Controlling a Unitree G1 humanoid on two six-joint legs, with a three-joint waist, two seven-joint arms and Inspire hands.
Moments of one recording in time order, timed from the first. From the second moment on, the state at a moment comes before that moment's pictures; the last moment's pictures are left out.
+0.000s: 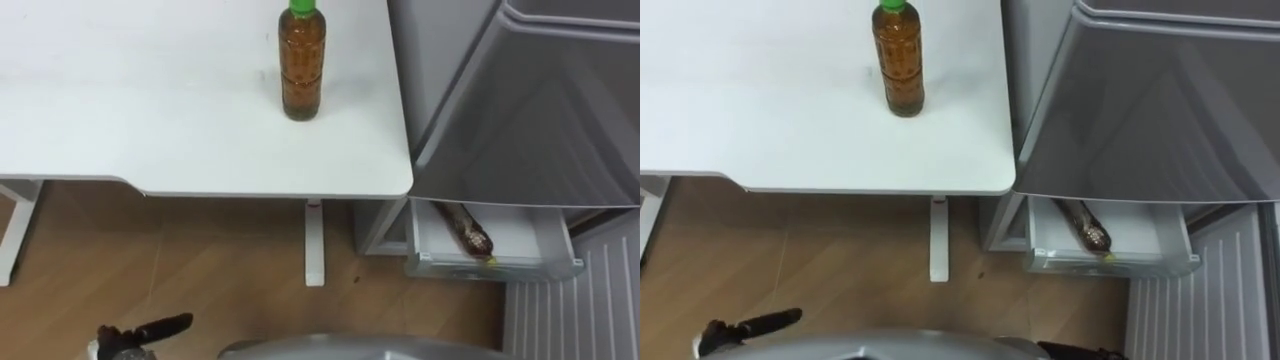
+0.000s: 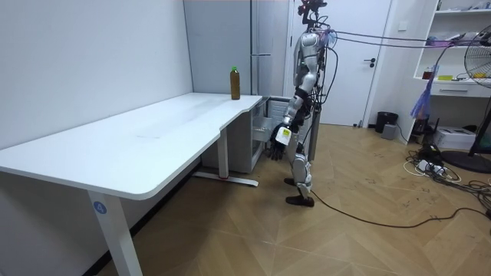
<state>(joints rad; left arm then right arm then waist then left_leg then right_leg) 0.21 0.17 0.23 0.85 -0.32 0.04 0.44 0.10 -0.25 -0.02 1.32 0.43 0.08 0.04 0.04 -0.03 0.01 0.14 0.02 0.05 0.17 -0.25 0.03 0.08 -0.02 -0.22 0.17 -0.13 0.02</state>
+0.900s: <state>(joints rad) 0.25 0.18 0.27 -0.03 -0.01 -0.14 0.89 0.13 -0.24 -0.02 1.34 0.35 0.01 0.04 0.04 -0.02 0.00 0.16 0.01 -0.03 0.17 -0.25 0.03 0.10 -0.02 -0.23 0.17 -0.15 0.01</state>
